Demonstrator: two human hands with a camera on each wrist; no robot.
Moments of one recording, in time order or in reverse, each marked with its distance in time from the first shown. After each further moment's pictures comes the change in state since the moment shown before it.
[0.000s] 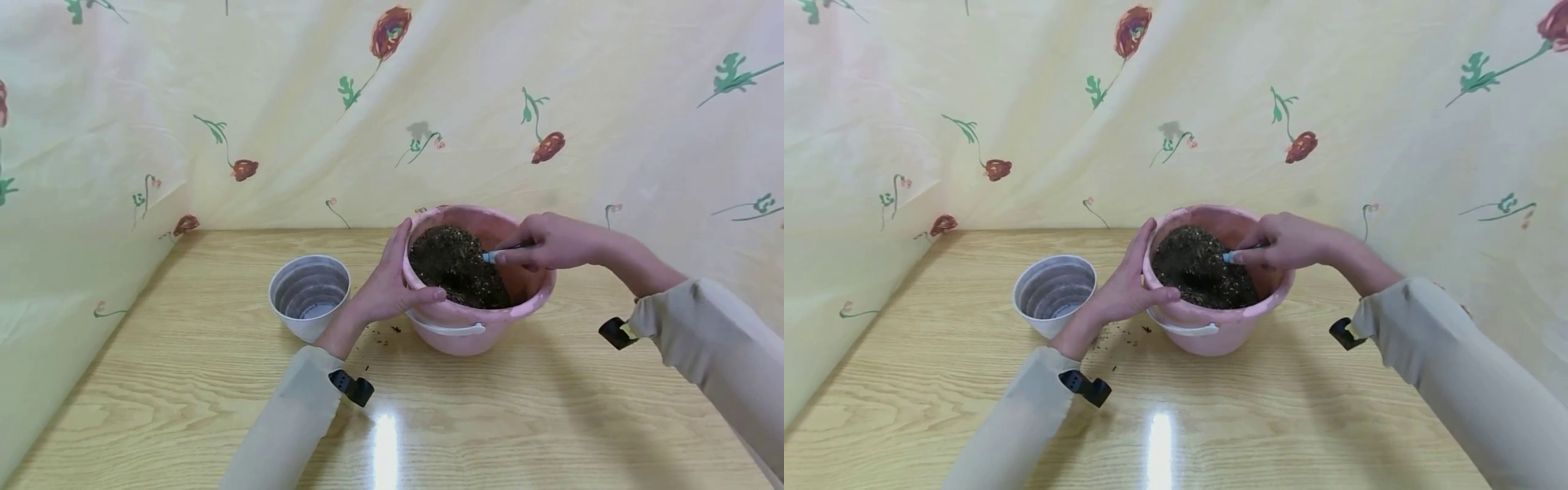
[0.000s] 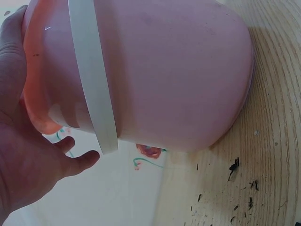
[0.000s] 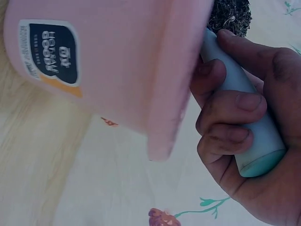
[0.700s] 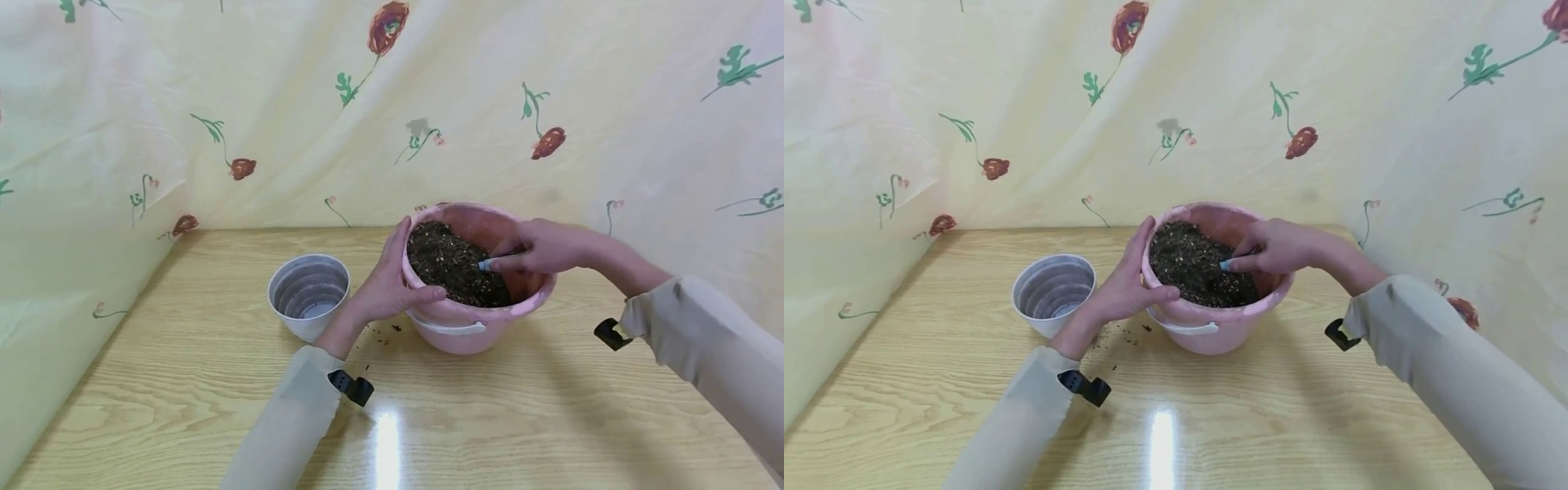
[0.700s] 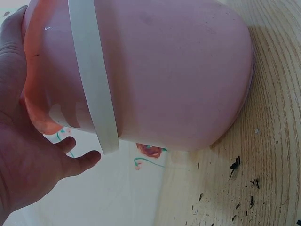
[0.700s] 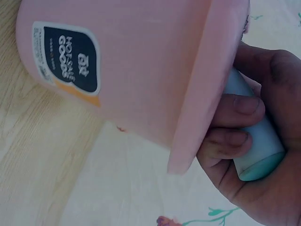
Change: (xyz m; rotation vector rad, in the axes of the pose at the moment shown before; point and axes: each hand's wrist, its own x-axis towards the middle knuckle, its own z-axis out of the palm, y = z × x) left_hand 0.000 0.002 0.000 0.006 -0.003 -0.018; right_hand 0.007 0.000 0.011 -0.063 -0.005 0.029
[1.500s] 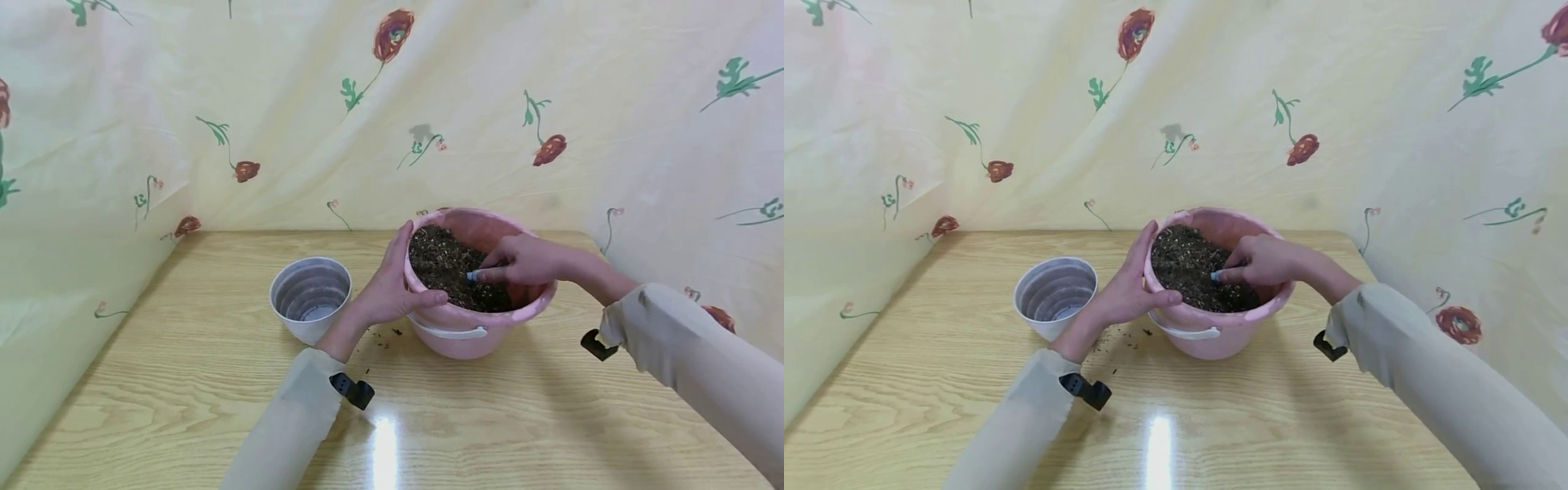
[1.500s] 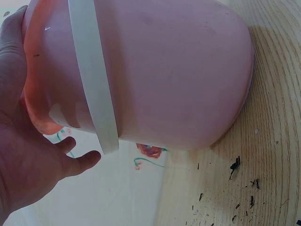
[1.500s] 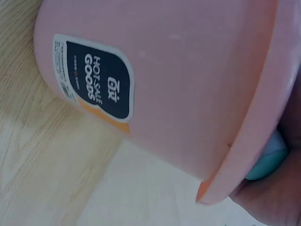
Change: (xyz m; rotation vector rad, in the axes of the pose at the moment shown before) left_hand 0.000 -0.002 0.001 0.014 0.008 0.018; right_hand 0.019 0.003 0.020 -0.042 0.036 -0.111
